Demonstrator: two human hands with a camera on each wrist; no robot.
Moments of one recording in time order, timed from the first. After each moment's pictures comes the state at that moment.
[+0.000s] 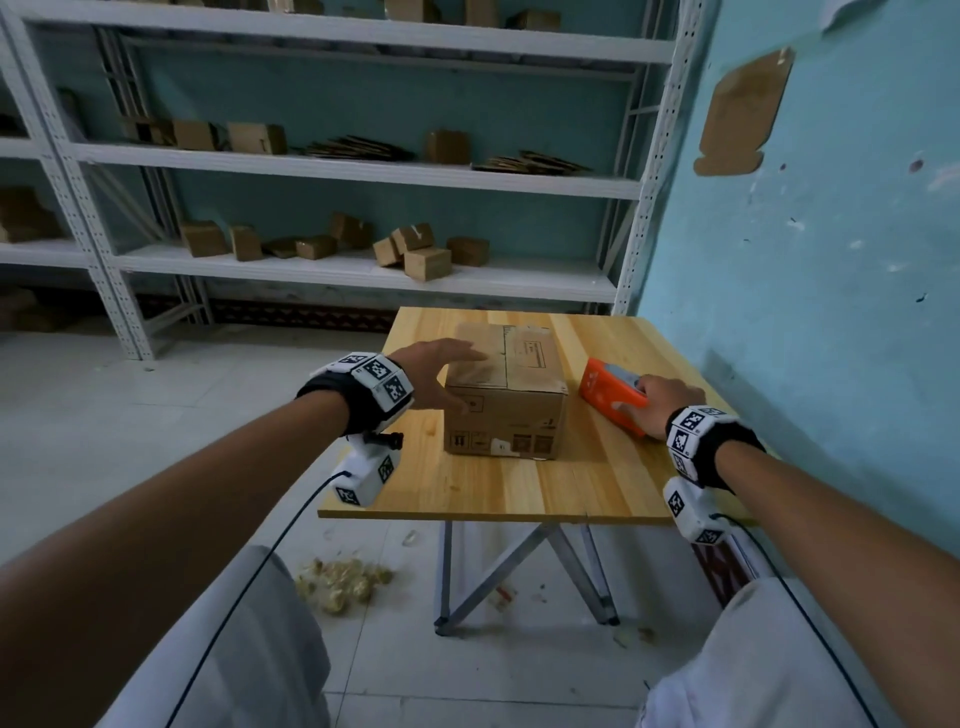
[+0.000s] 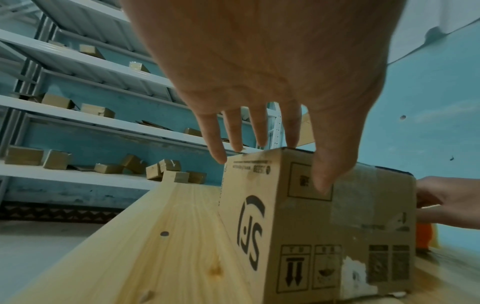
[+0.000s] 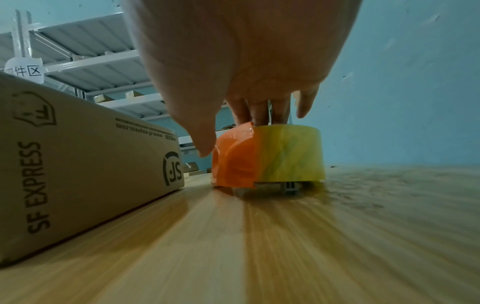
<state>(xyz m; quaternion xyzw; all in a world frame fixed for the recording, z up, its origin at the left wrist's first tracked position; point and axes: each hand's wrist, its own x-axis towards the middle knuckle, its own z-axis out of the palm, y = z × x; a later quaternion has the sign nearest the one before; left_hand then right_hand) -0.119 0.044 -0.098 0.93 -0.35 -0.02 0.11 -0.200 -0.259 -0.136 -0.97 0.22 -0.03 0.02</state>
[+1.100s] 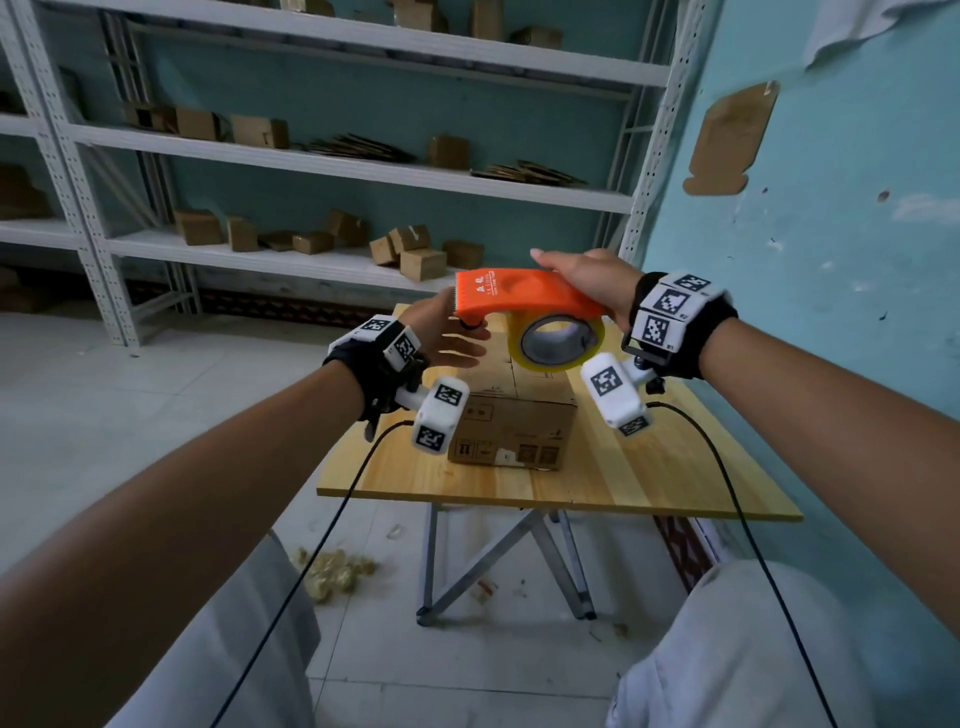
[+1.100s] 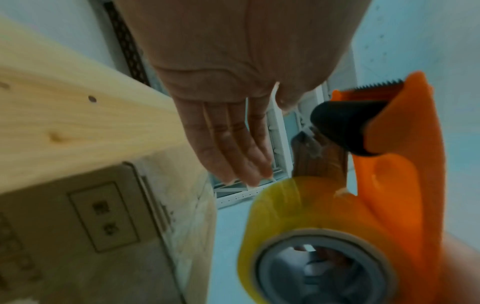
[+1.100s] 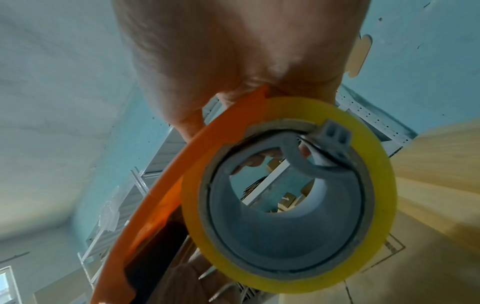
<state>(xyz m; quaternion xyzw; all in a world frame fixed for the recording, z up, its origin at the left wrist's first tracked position) -0.149 0.034 -0.063 0.67 -0.12 -0.20 0.70 -0.210 -0.146 0.008 -0.89 0.13 -0.10 0.42</state>
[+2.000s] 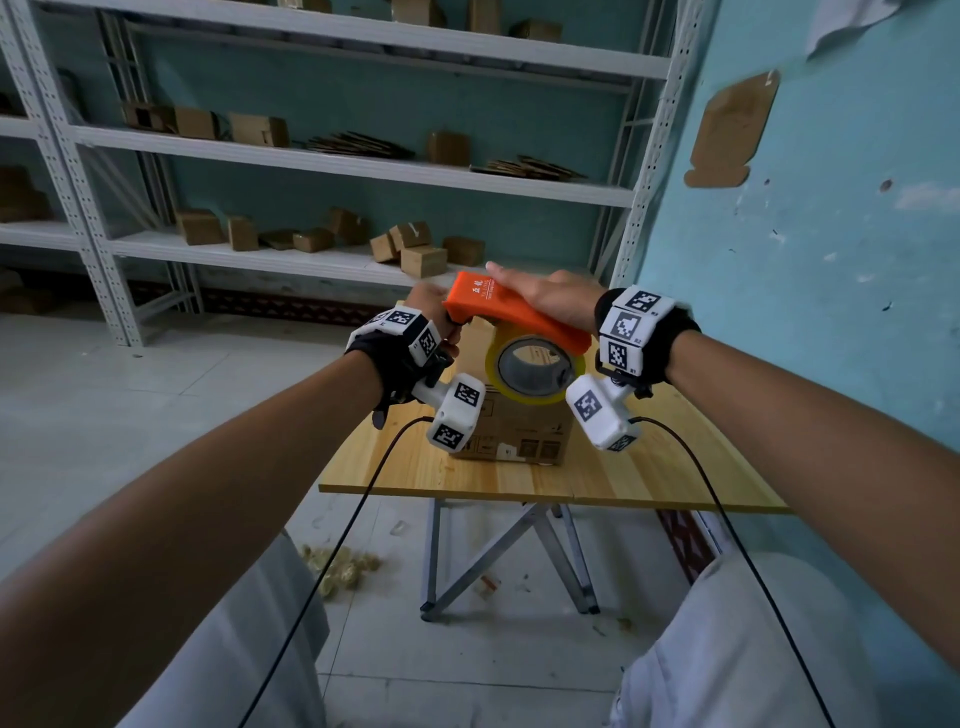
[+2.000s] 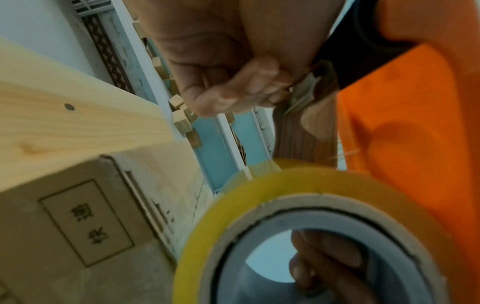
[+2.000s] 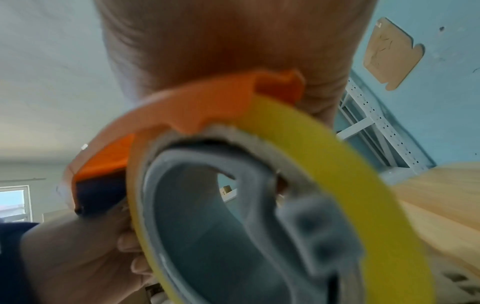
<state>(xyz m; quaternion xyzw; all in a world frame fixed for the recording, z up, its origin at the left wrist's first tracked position) -0.143 0.024 -0.062 0.79 -0.10 -0.03 0.61 -0.215 -0.123 -0.010 -0.95 0.10 -0.03 0.31</state>
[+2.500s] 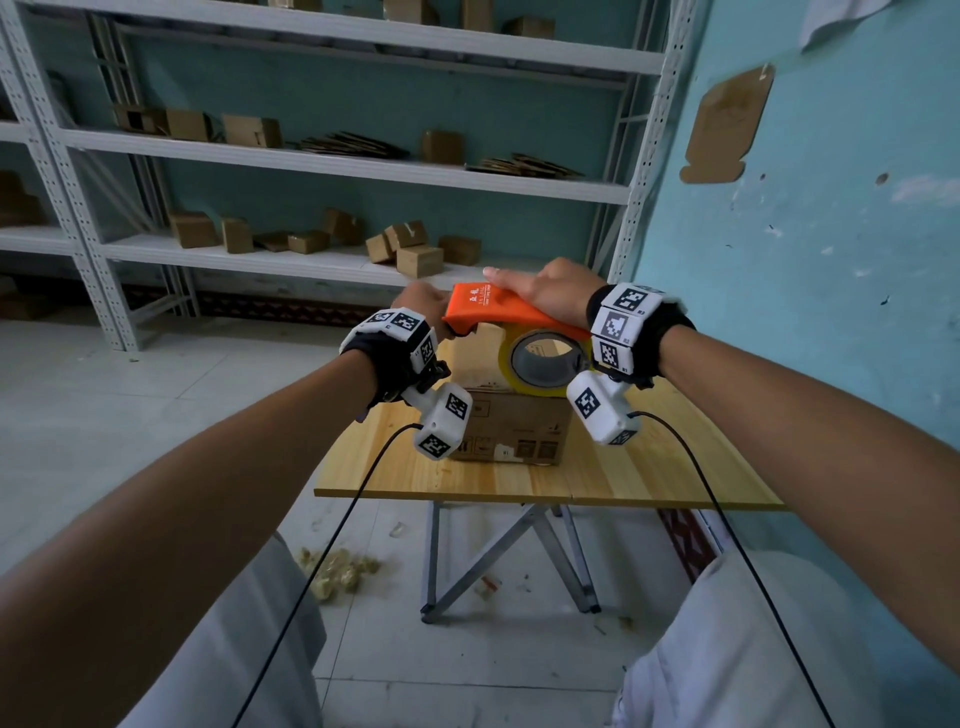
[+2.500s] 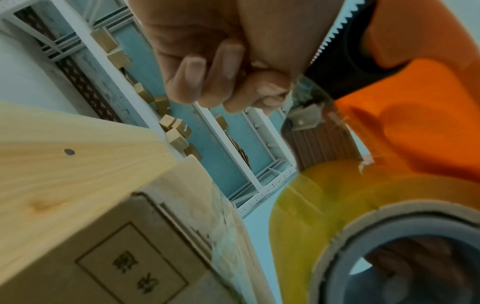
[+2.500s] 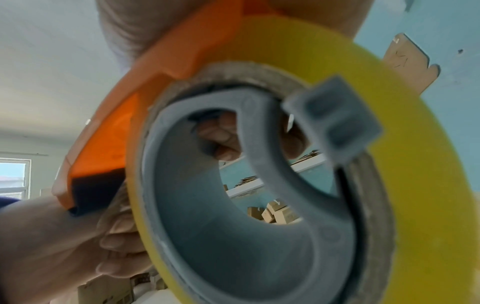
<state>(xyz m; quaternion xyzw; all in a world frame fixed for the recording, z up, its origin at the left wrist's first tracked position) -0.138 0.028 -0.058 0.88 -0.12 0.01 0.46 -0.199 -0.132 -0.013 -0.96 0.07 -0.09 0.27</state>
